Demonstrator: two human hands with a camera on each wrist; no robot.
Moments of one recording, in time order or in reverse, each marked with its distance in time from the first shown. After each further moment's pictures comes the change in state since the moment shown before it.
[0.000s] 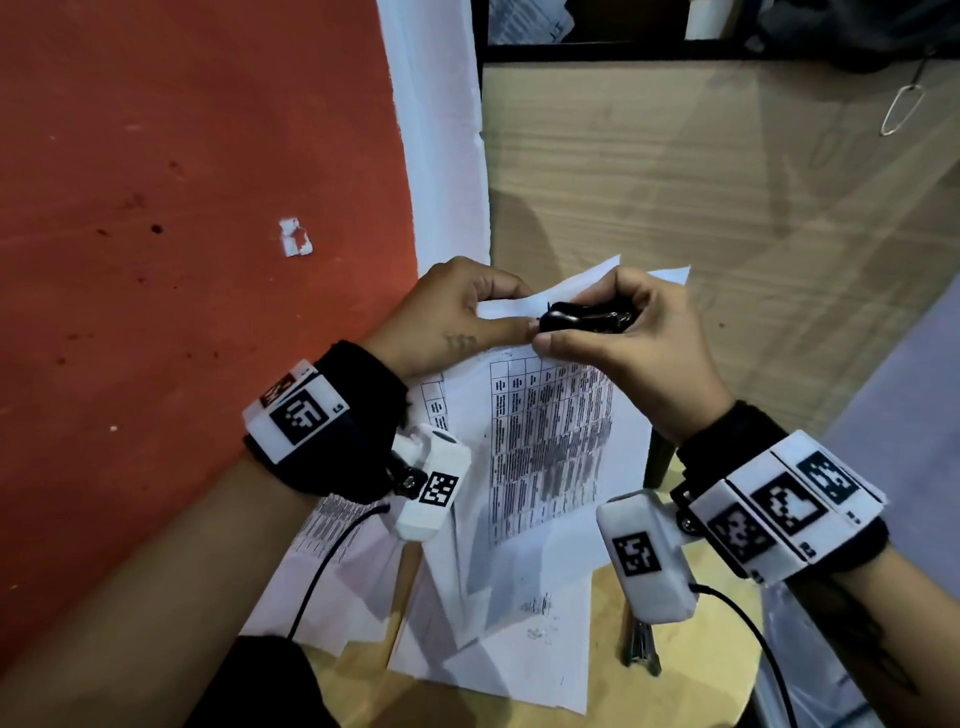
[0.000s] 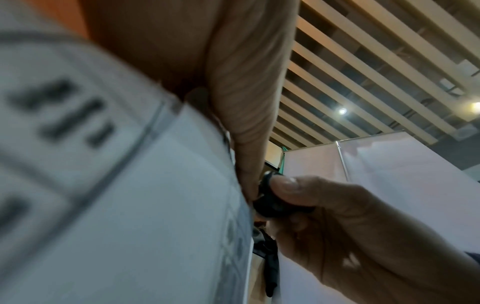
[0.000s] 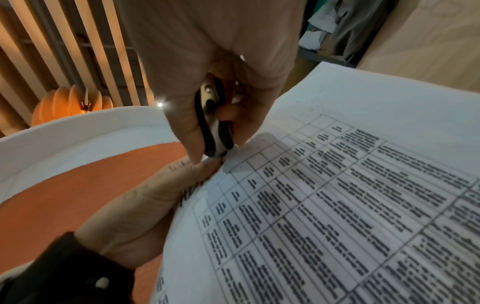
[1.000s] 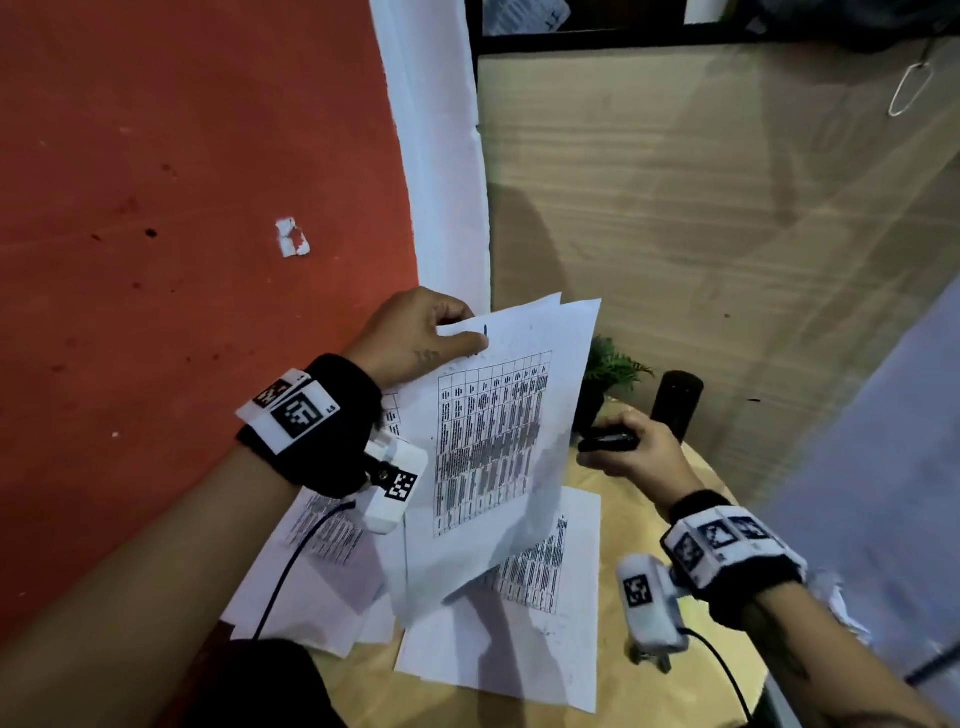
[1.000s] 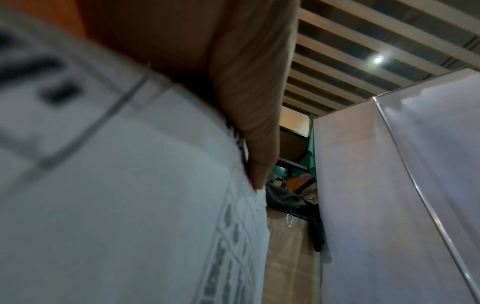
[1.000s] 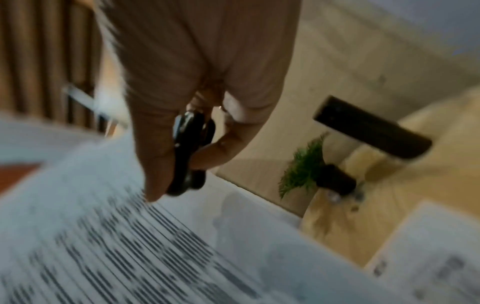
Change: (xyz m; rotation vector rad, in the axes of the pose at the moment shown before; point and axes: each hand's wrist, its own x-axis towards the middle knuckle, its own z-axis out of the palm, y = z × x) left_hand 0.001 -0.055 -0.015 0.229 0.054 -0.142; right_hand -0.042 0.147 -0.023 -0.094 -0.065 0.497
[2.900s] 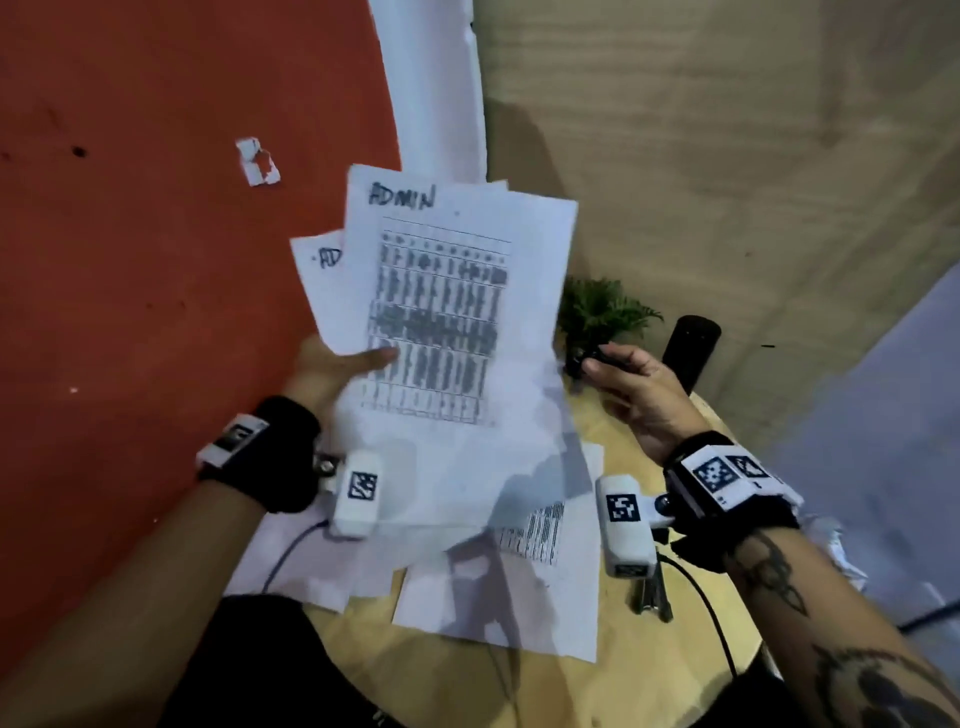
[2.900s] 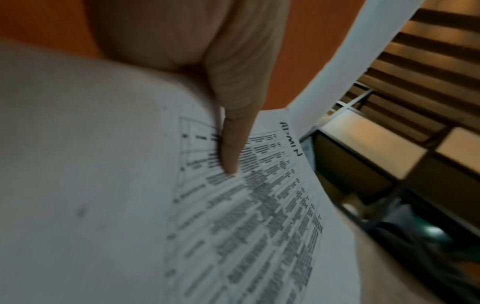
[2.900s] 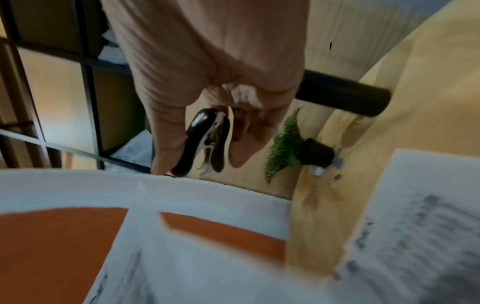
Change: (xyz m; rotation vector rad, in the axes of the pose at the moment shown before) left_hand -0.034 -0.140 0.035 -0.628 0.394 -0.512; right_hand 0.031 0.008 0.019 0.507 -0.008 0.186
